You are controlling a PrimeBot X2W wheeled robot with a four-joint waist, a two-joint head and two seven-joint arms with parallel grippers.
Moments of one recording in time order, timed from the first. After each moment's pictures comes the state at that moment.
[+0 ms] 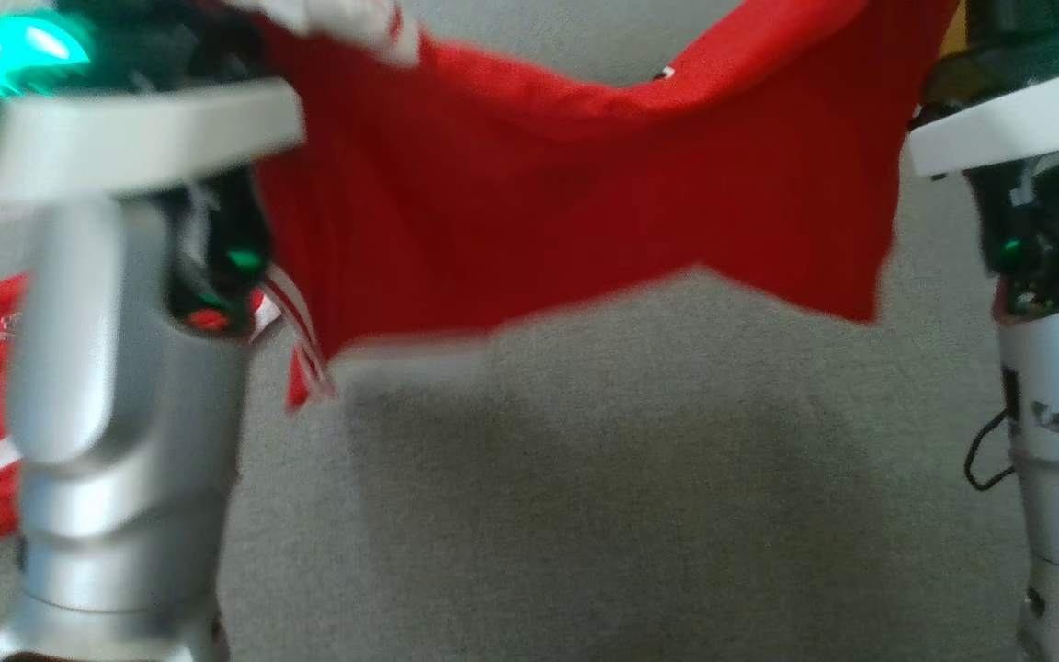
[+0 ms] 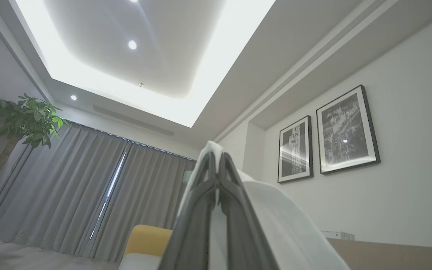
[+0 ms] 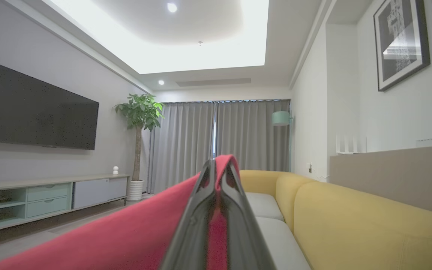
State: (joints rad) left arm -0.76 0.06 -0.18 0.01 -0.46 0.05 -0.17; right arm -0.70 -0.18 0.12 0.10 0.28 0.12 0.03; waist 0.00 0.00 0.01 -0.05
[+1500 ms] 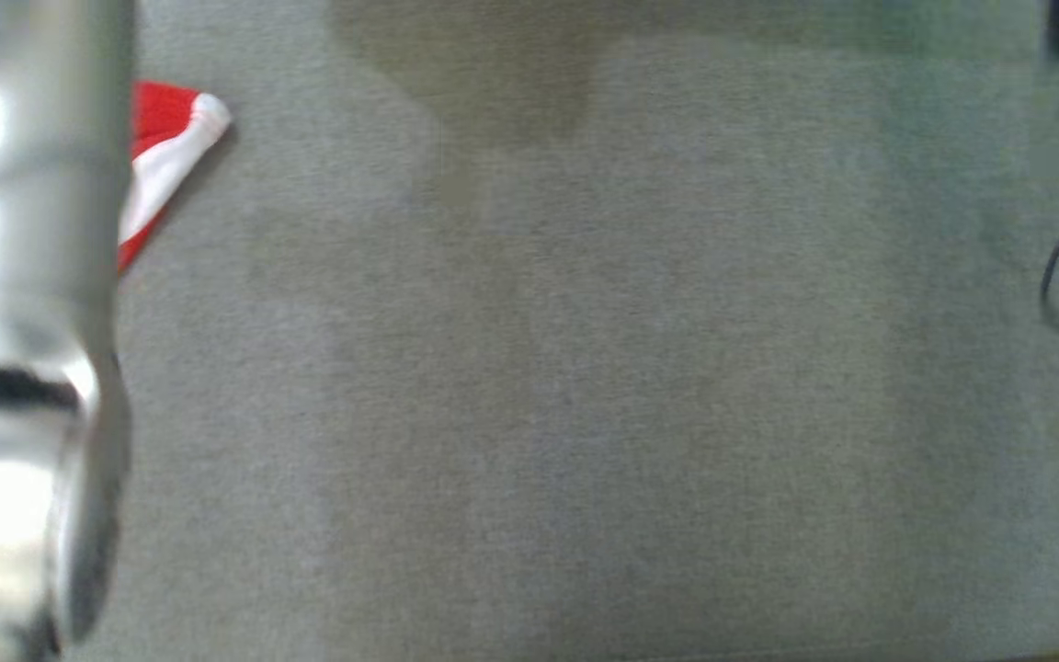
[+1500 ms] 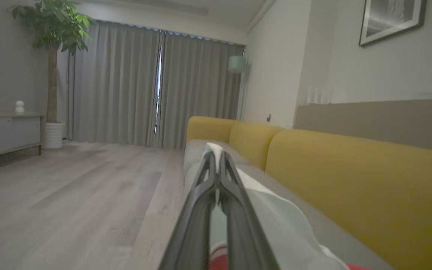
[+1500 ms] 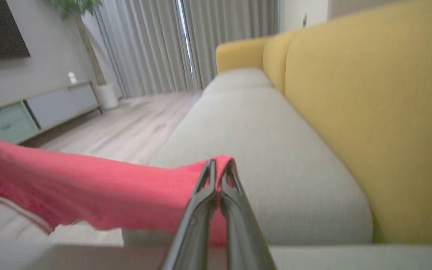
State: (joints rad) left arm -1.41 0.11 -0.22 0.85 -0.40 -0.07 -0.23; right arm -1.26 -0.27 0.34 0.96 0.51 0.12 -0.18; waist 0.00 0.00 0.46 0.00
